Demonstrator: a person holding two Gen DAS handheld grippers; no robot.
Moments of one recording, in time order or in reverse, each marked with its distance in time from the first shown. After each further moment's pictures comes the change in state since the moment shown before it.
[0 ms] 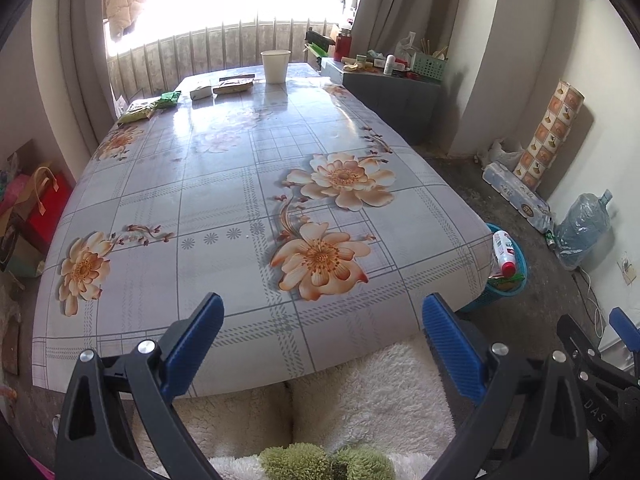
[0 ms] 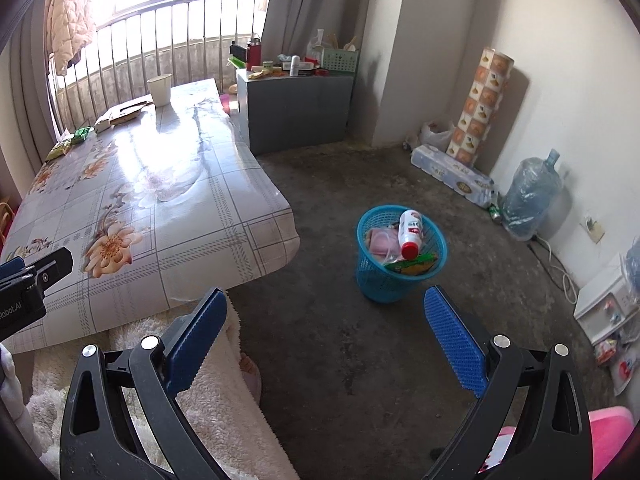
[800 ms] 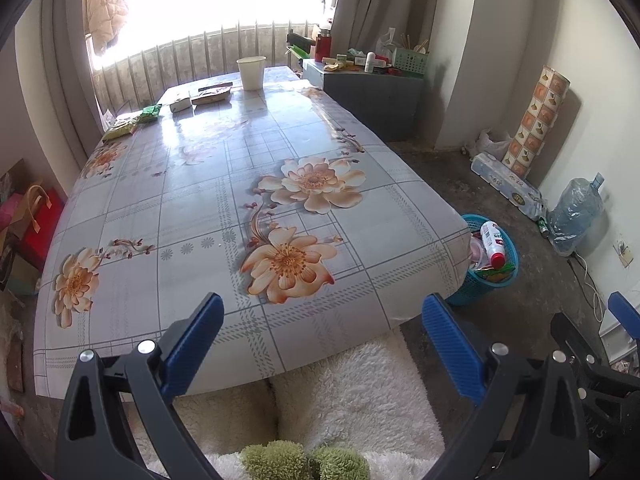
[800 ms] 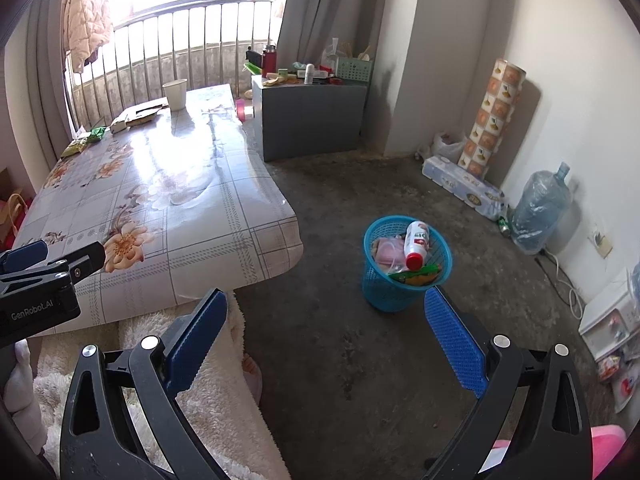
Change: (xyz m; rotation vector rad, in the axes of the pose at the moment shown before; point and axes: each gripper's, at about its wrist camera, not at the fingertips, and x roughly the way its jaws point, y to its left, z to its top) left arm -0.007 -0.026 0.002 0.045 0.000 -0.014; right arm -0.016 -0.009 0.004 -0.048 -0.028 0.056
